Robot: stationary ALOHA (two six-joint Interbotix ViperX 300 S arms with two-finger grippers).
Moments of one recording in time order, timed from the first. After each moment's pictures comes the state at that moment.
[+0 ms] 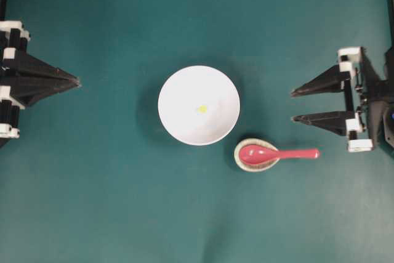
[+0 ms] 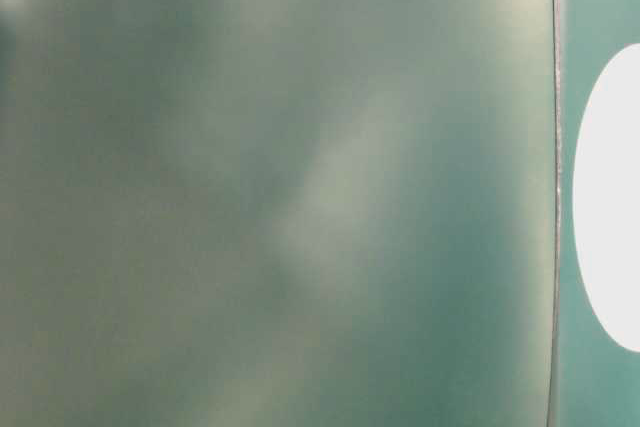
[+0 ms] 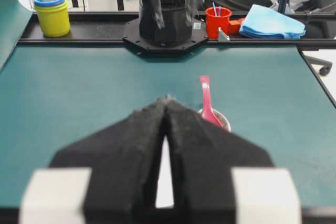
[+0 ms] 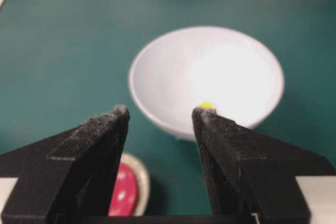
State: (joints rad) left arm 0.00 -0.95 1.19 0.01 -0.29 0.01; right arm 0.07 -0.66 1.24 0.09 -0.39 0.02
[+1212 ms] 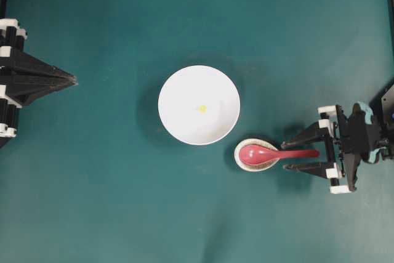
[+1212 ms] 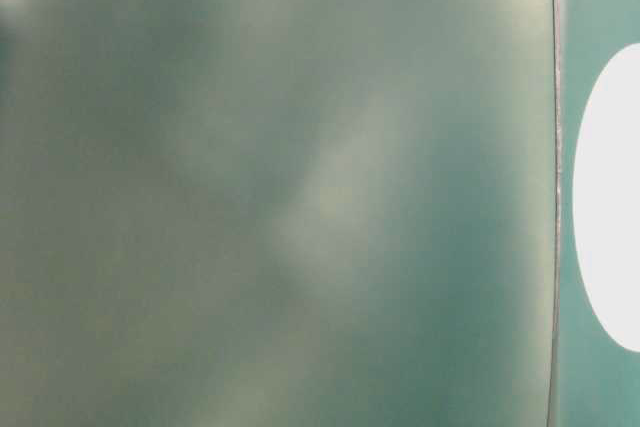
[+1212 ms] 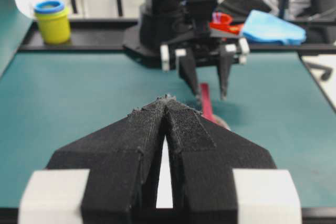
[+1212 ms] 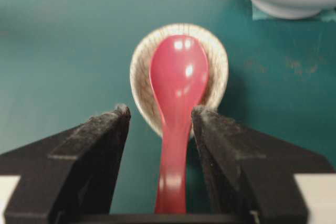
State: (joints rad) left arm 0.00 -0.96 1.19 0.01 -0.28 0.02; right arm 0.50 0.04 1.34 0.46 -1.07 0.02
